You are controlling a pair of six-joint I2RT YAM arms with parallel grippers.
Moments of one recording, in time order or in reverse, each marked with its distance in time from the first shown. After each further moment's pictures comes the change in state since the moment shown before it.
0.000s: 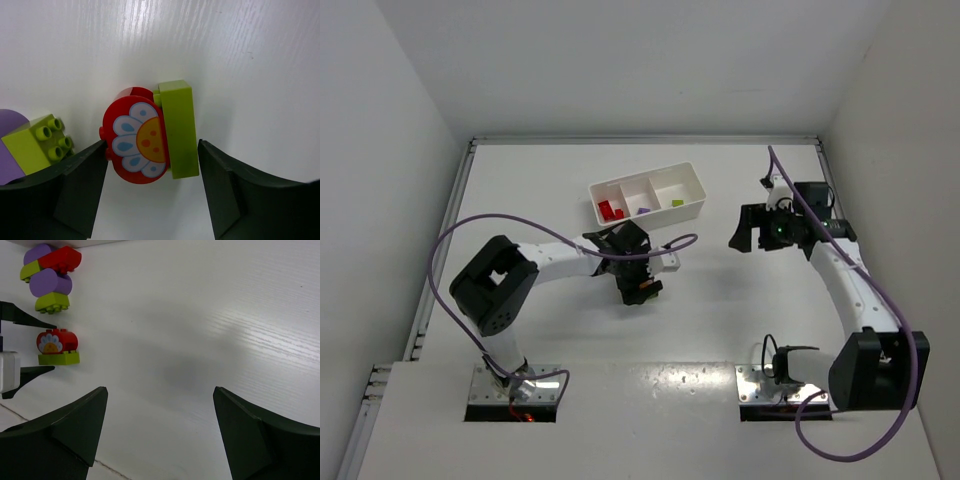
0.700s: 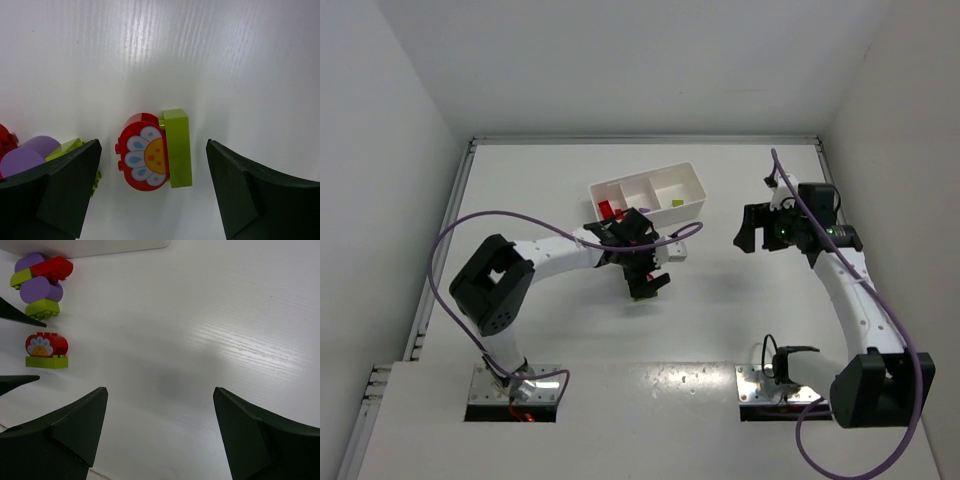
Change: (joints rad) left arm 0.008 0.000 0.106 -0.055 0.080 0.031; right arm 0.014 -0.078 -0.001 -0.001 0.067 -0.018
